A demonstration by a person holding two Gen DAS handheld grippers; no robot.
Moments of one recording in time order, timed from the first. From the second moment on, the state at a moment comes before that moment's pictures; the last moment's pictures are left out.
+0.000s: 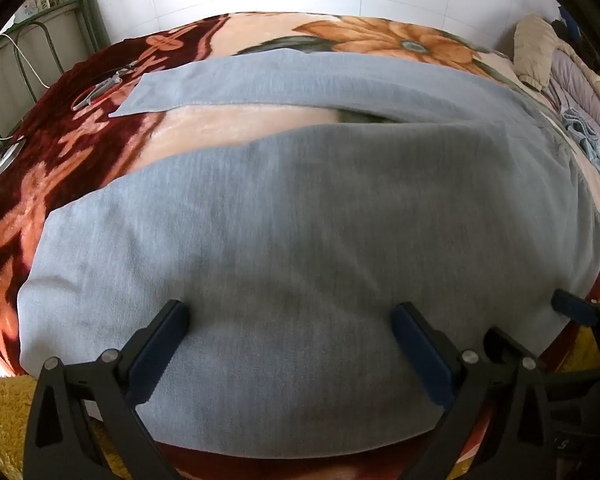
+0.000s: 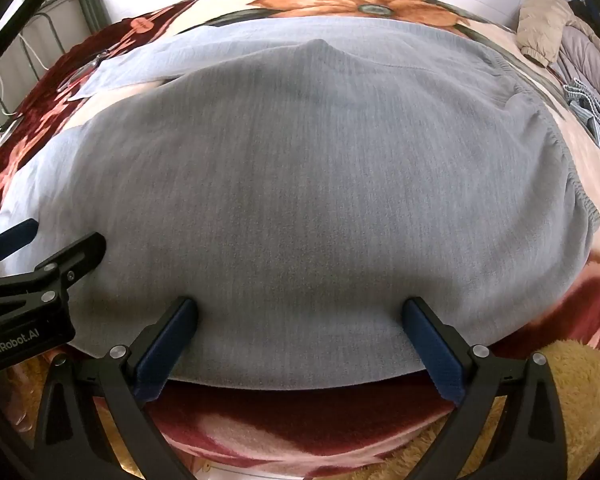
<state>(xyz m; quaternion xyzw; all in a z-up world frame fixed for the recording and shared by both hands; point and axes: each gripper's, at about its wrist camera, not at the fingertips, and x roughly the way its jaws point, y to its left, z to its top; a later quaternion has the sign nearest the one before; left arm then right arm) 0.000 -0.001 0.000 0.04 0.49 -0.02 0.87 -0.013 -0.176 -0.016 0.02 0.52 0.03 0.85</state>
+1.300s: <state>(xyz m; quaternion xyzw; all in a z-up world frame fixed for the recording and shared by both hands) 0.000 -0.007 0.003 0.03 0.50 -0.02 0.87 -0.006 -0.176 -0.016 0.02 0.53 0.03 0.85</state>
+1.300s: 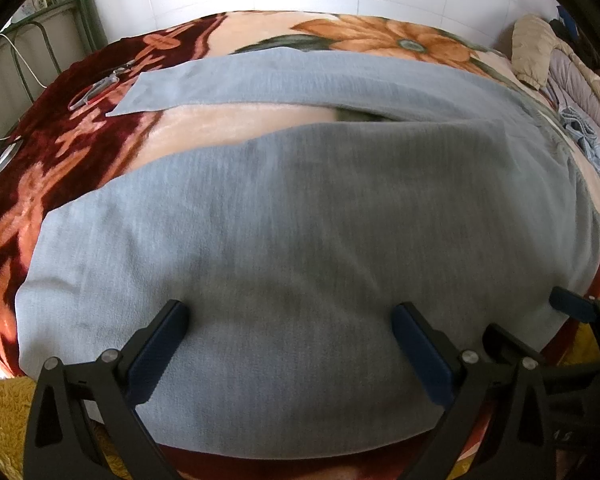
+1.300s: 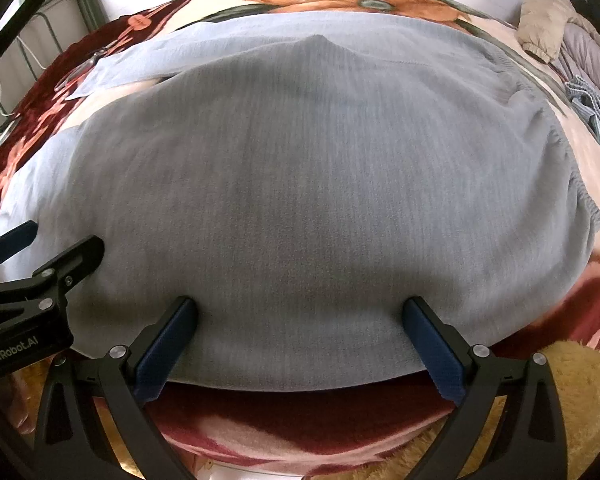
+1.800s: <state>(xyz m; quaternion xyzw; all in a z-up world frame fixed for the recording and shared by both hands) 0.004 -0.002 0.002 0.03 0.50 -0.02 0.86 -0.008 -0.177 -0.017 0.02 0.53 0.04 0.85</state>
